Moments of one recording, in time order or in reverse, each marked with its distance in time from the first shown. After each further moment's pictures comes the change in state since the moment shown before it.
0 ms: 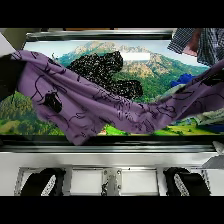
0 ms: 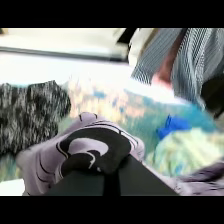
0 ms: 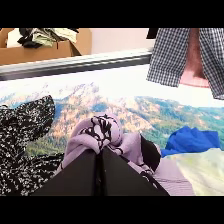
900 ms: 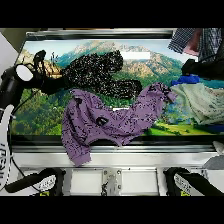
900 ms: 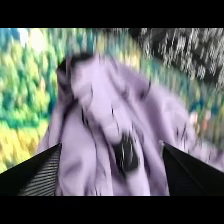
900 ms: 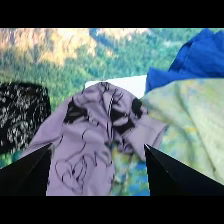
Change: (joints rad) left arm 0.013 -0.676 -0.100 0.215 -0.018 0.008; right arm 0.003 -0.499 -0.066 -0.014 -0.051 -0.030
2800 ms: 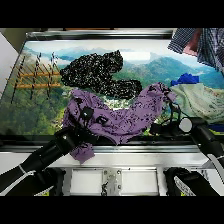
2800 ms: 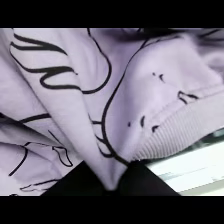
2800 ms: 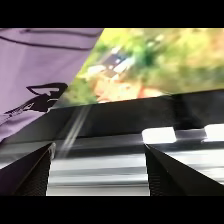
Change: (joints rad) left arm -0.824 0.378 -0.668 0.583 0.161 -0.592; right arm 0.203 0.180 -0.798 0.207 0.012 0.242
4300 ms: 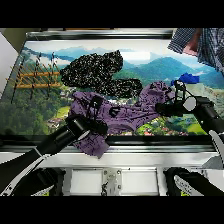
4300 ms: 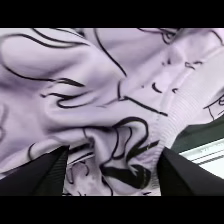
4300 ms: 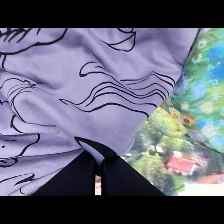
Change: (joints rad) left arm 0.036 -0.225 0.218 -0.117 0.051 0.061; right arm -0.101 -0.201 0.306 -0.077 -0.077 -0.175
